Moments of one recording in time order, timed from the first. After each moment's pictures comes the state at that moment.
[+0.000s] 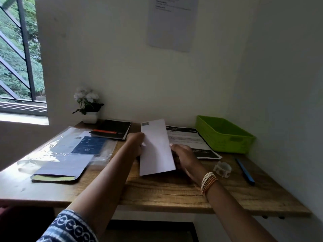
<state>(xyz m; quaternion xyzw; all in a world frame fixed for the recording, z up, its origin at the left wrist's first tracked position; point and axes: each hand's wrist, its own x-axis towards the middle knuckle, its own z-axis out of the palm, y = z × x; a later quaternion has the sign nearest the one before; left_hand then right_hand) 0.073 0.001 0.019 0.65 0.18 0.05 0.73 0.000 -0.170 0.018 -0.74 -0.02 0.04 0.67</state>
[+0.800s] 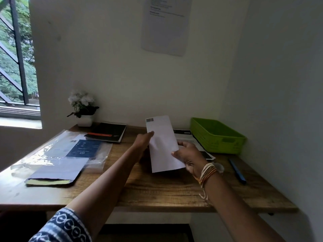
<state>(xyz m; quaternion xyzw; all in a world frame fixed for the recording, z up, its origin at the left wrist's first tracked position) 0.055 -0.027 0.030 0.70 0.06 -0.01 0.71 0.004 -0.185 0.036 -0.75 0.04 0.00 0.66</state>
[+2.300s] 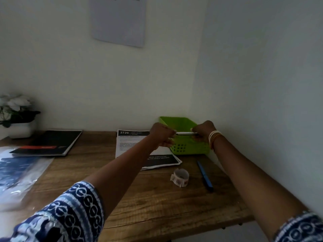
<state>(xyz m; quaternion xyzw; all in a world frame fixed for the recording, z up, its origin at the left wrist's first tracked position) 0.113 -0.207 0.073 0.74 -0.11 -0.06 0.66 0.096 -0.370 0.104 -0.80 0.19 -0.14 0.56</state>
